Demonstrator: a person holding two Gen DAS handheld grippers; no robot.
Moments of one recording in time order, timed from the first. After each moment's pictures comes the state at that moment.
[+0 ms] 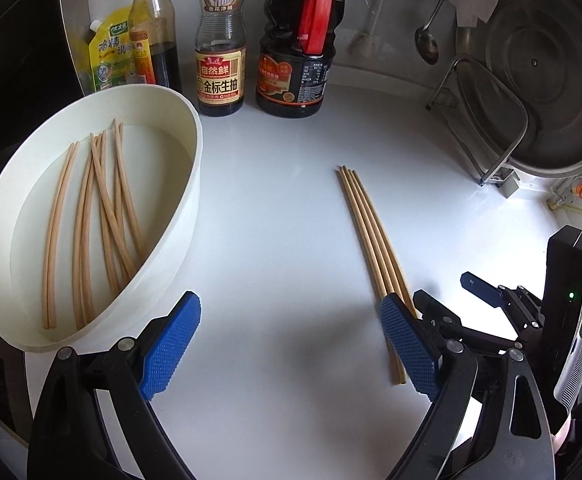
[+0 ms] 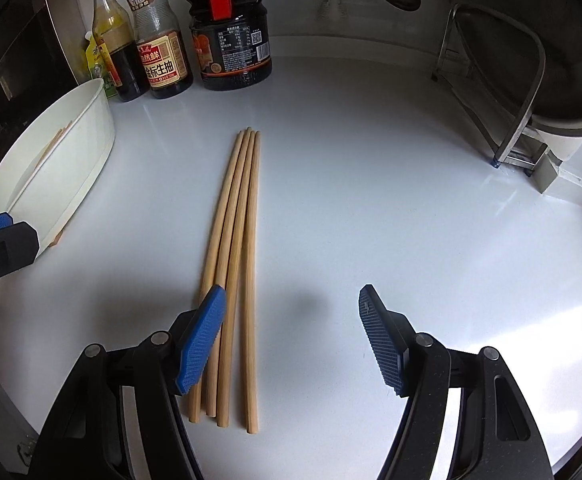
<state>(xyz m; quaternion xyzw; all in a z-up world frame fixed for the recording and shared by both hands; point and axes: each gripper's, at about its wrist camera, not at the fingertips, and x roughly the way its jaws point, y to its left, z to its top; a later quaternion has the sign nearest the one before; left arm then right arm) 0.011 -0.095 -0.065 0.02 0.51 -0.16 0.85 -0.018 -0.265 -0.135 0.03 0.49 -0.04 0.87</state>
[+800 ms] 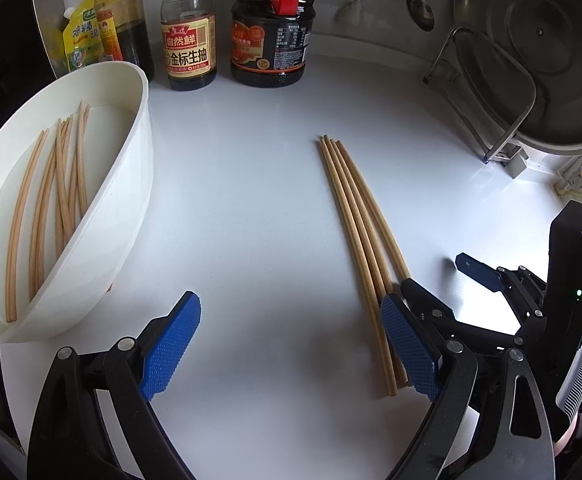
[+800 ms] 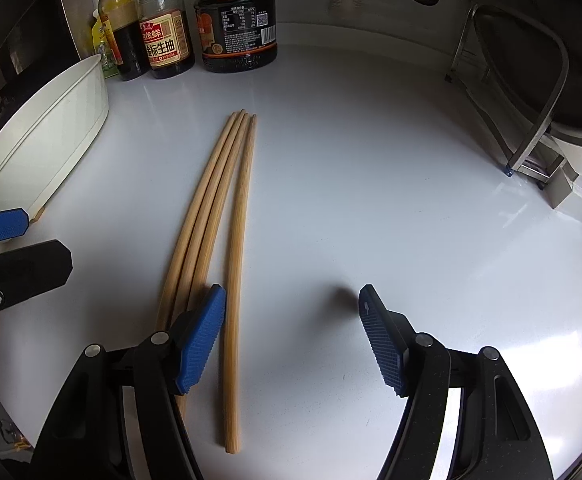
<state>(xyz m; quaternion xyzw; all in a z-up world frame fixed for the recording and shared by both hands) 0.014 -0.132 -0.096 0.03 0.53 -0.16 0.83 -0.010 -0.278 -0.153 0.00 0.49 -0.02 0.87</state>
